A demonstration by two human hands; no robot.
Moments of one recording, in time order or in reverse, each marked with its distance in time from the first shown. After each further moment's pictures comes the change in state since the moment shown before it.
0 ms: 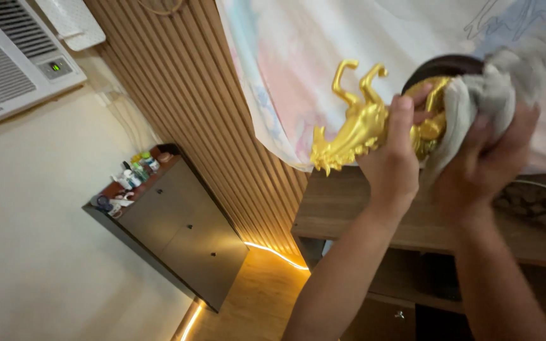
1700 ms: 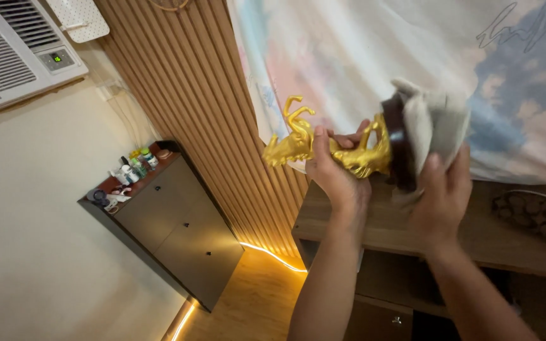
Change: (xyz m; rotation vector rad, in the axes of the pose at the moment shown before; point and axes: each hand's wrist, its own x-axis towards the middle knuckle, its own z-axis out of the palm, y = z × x) left_hand 0.025 0.003 -0.072 -0.512 0.447 -0.033; right_hand -0.062 -0.010 0.012 0.593 -0.203 0.552
